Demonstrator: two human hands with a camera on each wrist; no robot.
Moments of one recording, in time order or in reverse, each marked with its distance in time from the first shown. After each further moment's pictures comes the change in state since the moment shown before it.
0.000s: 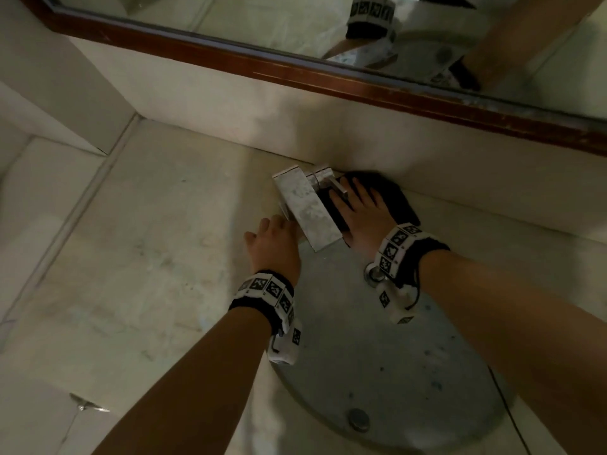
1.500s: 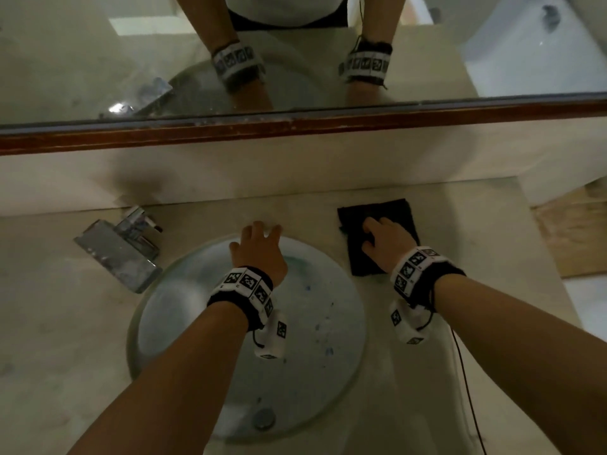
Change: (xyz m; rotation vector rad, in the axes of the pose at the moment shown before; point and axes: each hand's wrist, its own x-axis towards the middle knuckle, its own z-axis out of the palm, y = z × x) left_hand -0.021 0.217 -0.002 0.057 -0.283 0.388; right_hand -0.257 0.182 0.036 0.462 -0.044 0.713
